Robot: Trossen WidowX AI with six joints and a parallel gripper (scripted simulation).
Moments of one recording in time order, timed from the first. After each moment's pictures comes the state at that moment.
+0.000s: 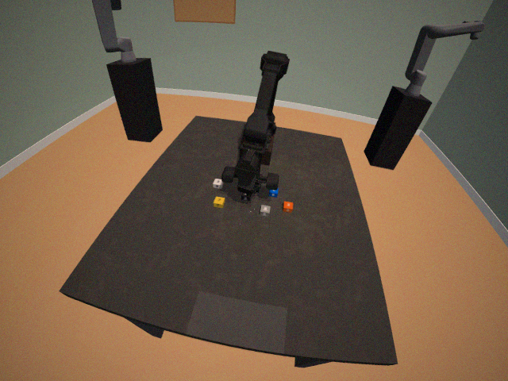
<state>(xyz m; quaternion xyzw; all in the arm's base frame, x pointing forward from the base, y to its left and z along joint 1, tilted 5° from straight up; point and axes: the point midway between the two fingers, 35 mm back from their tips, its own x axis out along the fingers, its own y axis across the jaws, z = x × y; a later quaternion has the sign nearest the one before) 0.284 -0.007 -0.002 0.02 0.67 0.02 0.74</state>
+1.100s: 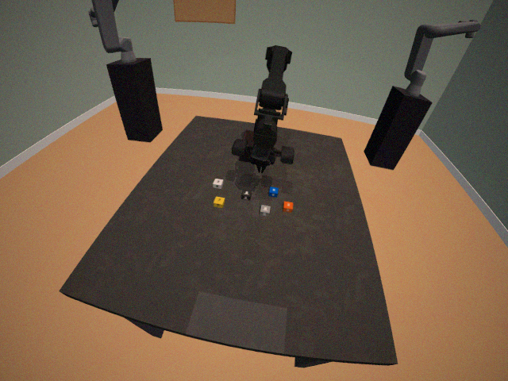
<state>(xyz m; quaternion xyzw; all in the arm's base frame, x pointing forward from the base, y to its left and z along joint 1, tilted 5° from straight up) 0.264 0.017 0.104 0.03 0.68 0.02 0.74</state>
